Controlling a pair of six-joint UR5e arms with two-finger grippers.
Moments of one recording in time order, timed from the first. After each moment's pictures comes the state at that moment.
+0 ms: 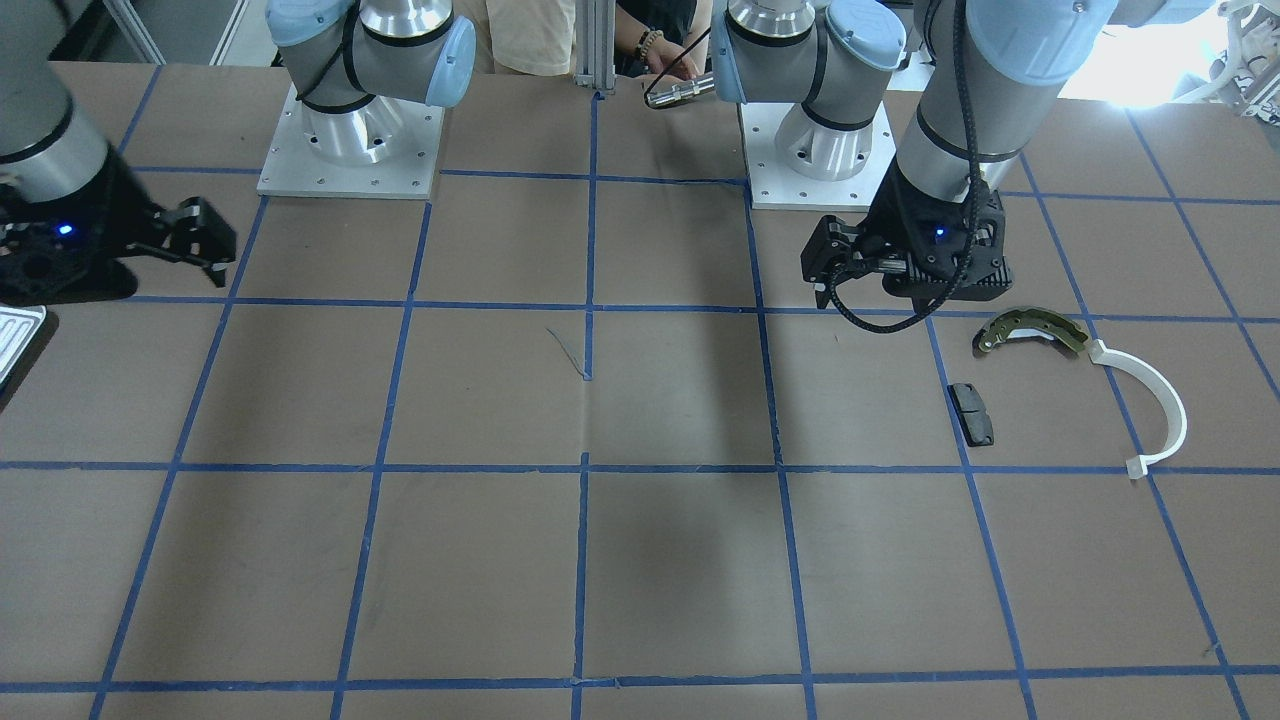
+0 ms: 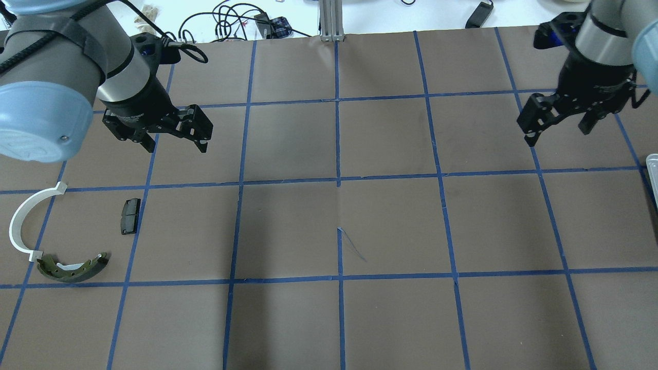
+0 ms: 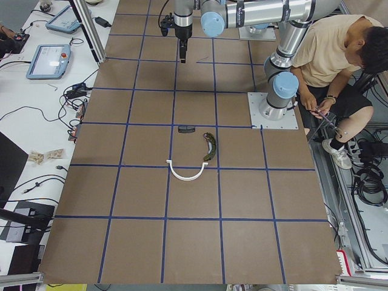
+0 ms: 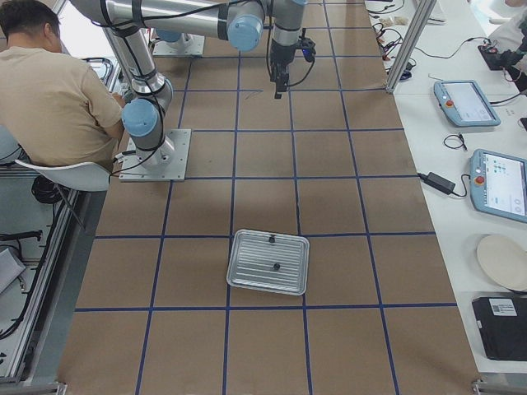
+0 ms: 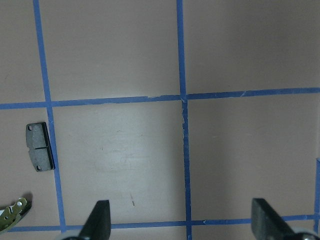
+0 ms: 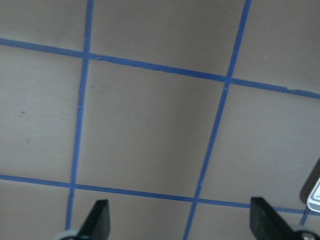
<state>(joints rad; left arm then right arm) -1.53 -1.57 -1.72 -1.42 1.58 0.08 1.27 -1.51 1.66 -1.63 -1.67 -0.49</state>
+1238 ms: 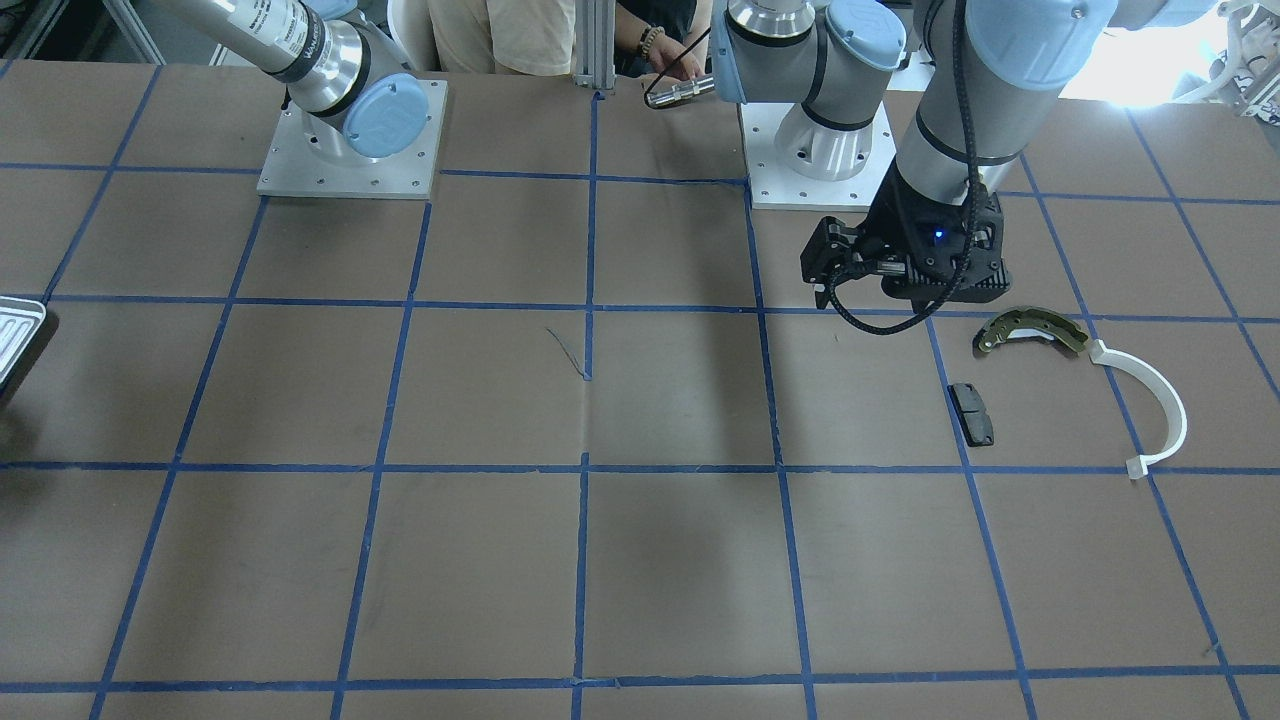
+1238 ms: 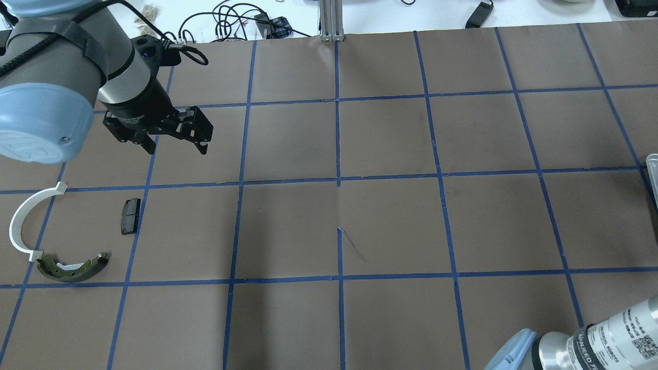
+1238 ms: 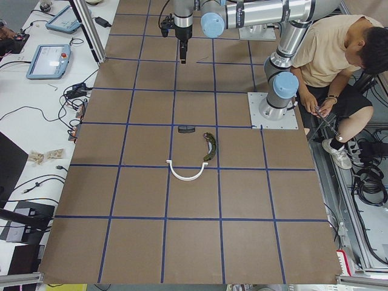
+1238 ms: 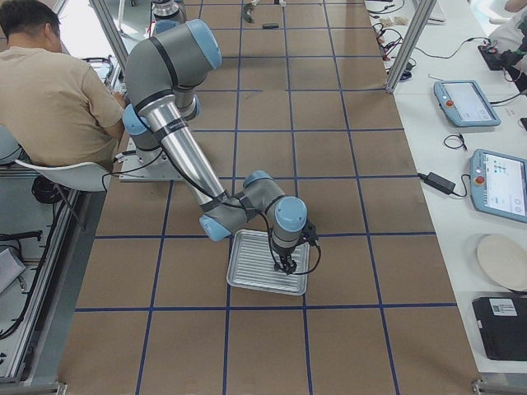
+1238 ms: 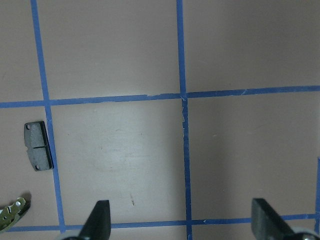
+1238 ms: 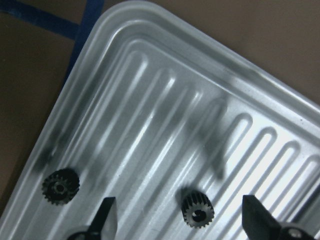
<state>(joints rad) -1.53 -1.57 -1.73 -1.42 1.58 0.08 0.64 -1.00 1.65 -2.23 -1.63 -1.31</state>
